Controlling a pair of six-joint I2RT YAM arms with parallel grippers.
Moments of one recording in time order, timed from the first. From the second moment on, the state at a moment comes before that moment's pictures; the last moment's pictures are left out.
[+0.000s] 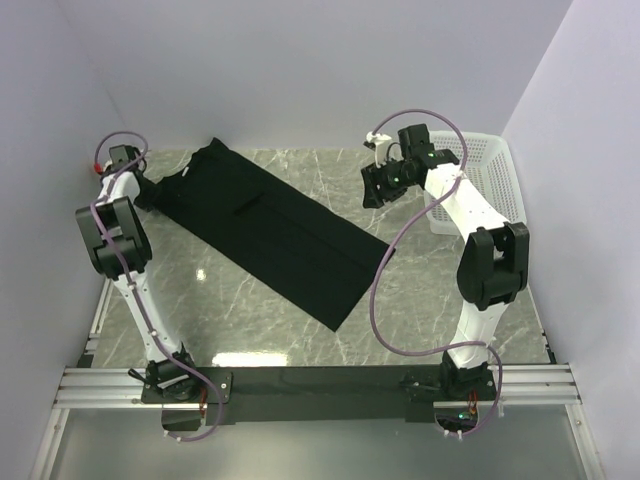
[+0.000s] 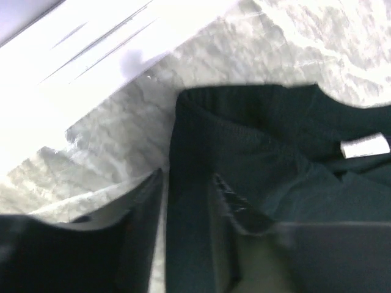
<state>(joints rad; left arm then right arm) 0.35 2.29 1.82 -0.49 -0.09 -0.70 0.23 1.87 1.67 -0.75 -0.46 -0.27</state>
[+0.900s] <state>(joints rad) -0.37 0.78 0.41 -0.21 0.08 -1.44 0.21 1.61 1.24 -0.69 -0.51 -0.46</state>
